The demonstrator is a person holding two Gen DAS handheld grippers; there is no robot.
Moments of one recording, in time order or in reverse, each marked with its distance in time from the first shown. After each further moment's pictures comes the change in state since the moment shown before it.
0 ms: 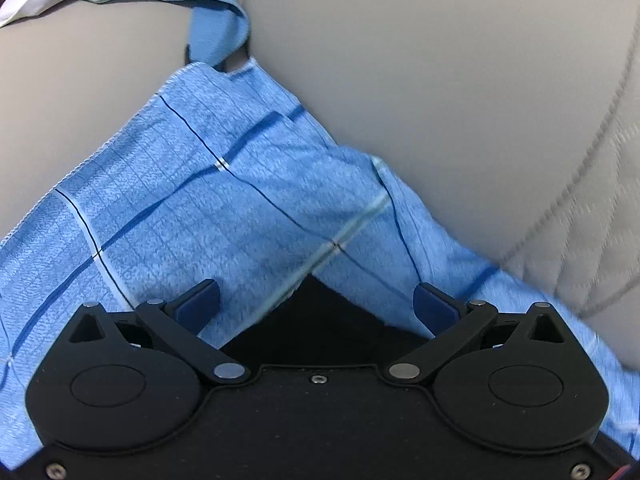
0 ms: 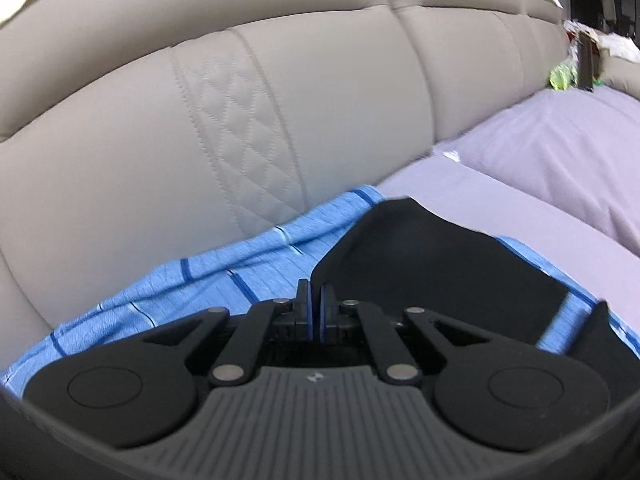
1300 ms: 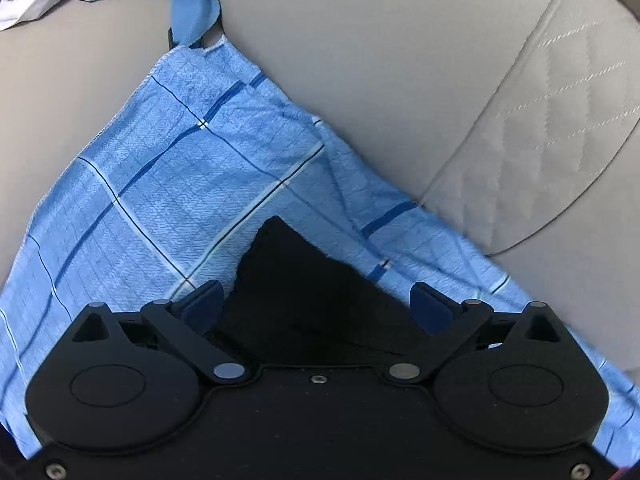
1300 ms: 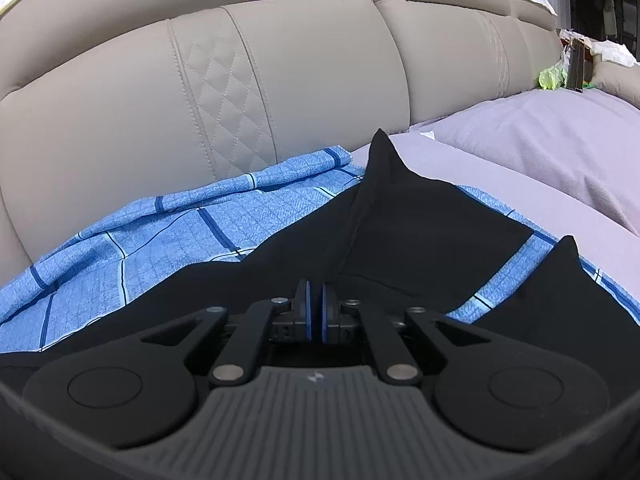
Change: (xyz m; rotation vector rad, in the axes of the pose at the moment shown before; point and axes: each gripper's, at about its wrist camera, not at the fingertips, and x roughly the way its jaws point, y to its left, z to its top) left arm -0.070 -0.043 0.013 -0.020 0.214 0.006; right arm -0.016 -0.032 -0.058 -0.059 -0.036 -0.011
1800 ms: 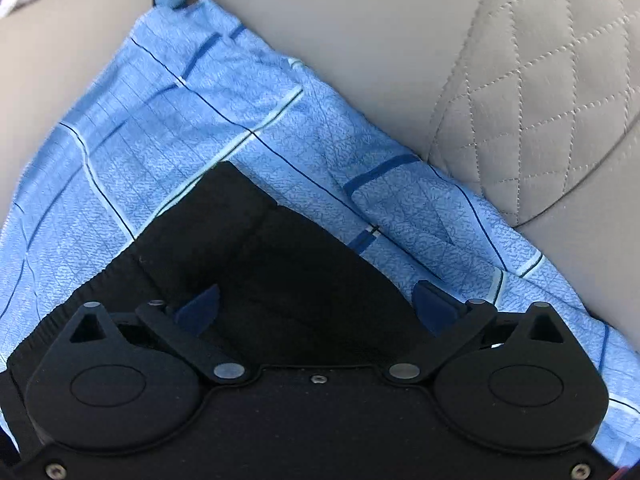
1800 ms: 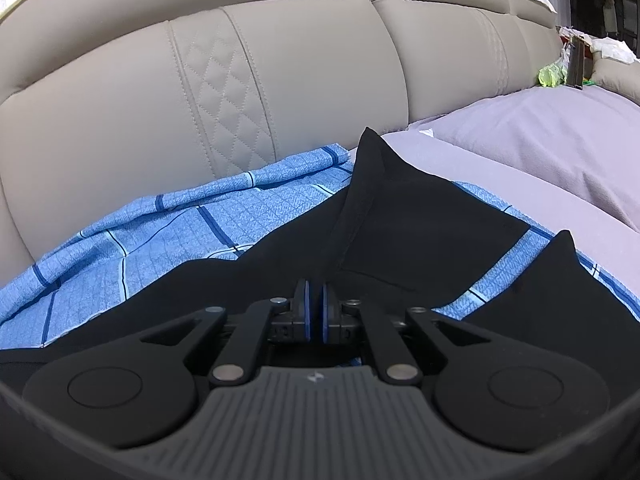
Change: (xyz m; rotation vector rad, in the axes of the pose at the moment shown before) left arm 0.044 -0.041 -0.032 0.002 -0.018 0.136; right arm -0.004 -0.006 -0.002 0.013 -0.002 0.011
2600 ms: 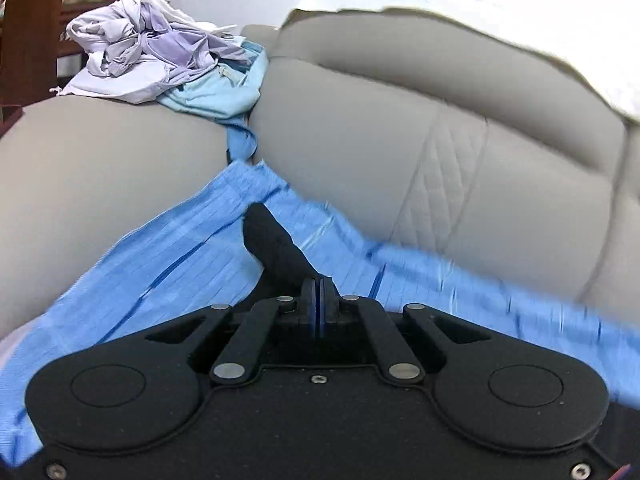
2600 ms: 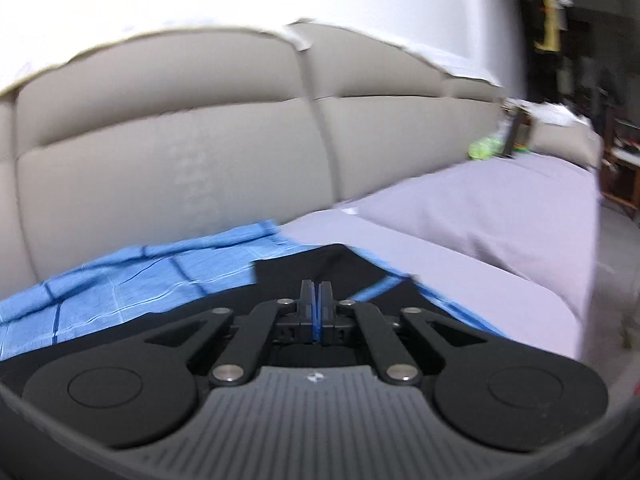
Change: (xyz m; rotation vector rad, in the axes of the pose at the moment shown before) left arm -0.140 0.223 -0.154 0.105 -0.574 -0.399; right arm -0.151 -0.054 -0.027 -0.005 -0.239 -0.133
